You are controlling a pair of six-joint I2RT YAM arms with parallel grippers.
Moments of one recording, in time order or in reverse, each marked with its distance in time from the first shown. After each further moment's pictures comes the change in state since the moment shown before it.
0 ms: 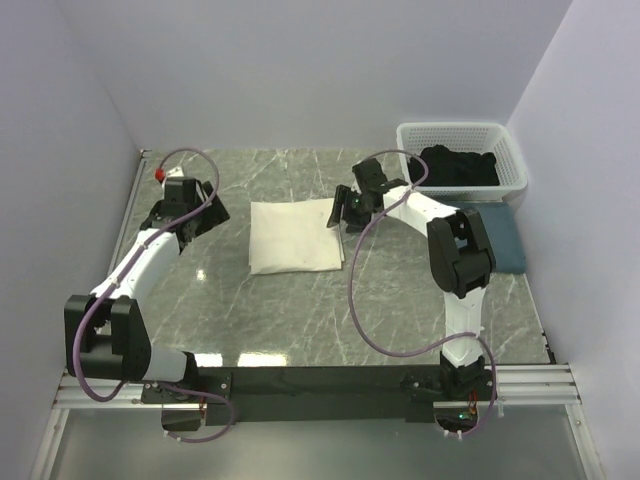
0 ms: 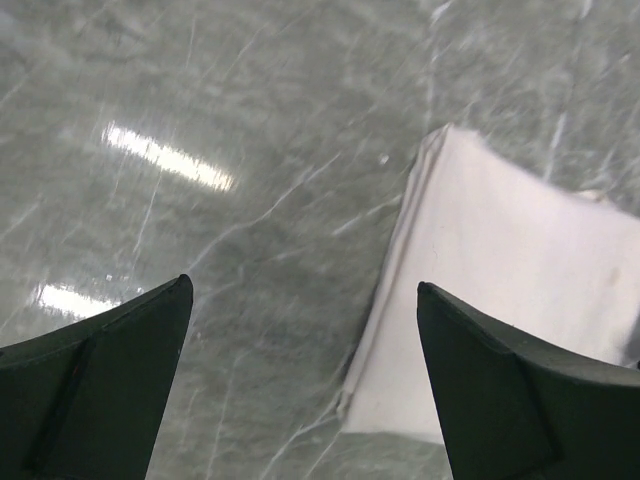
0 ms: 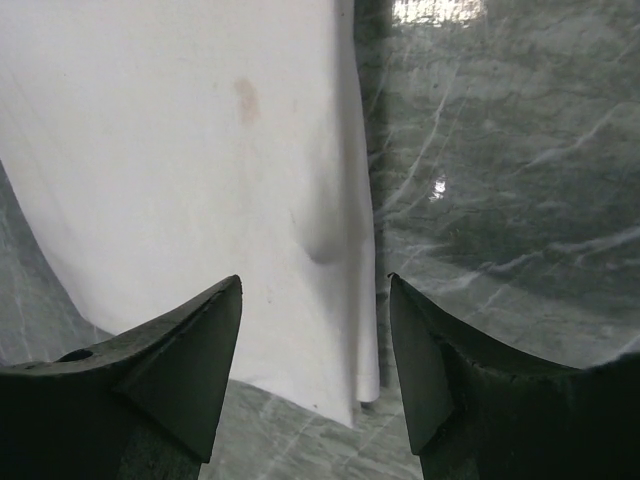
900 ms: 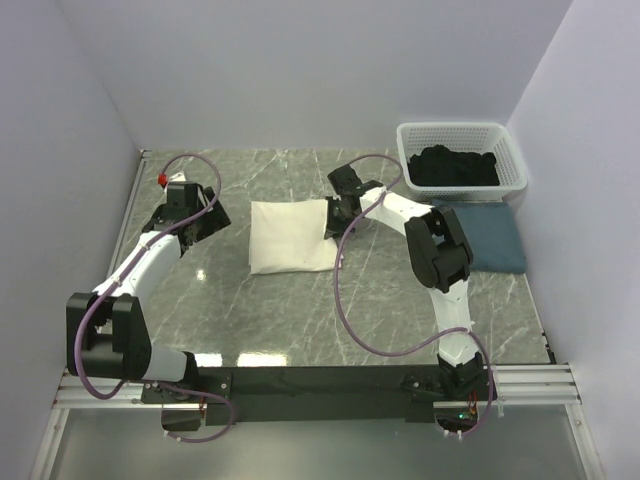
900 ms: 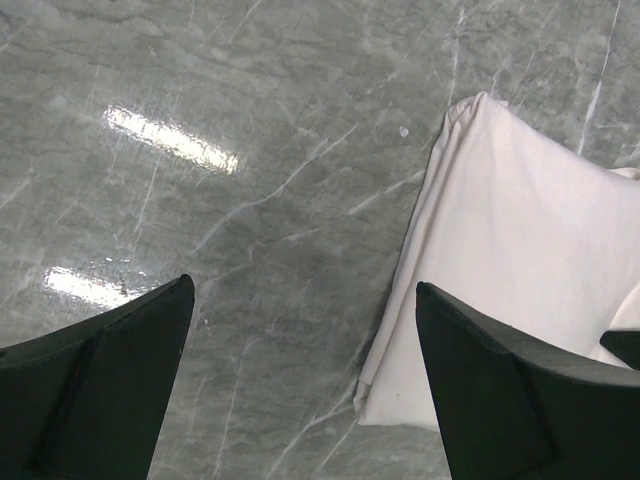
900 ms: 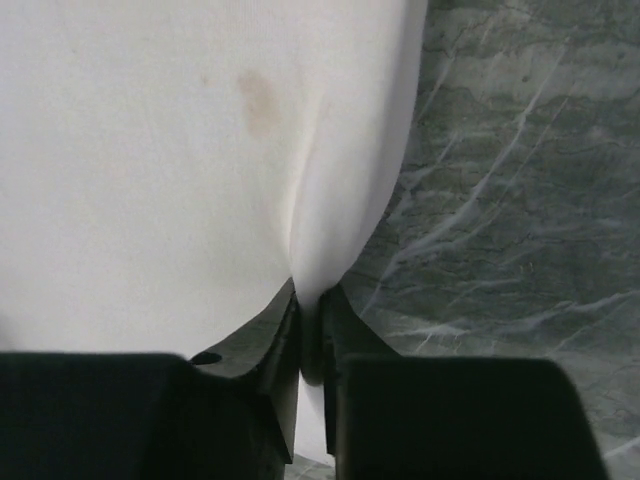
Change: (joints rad) left arm 0.000 -0.004 -0.066 0.016 0.010 0.005; right arm 0.110 0.145 0.136 -0.106 0.134 -0.003
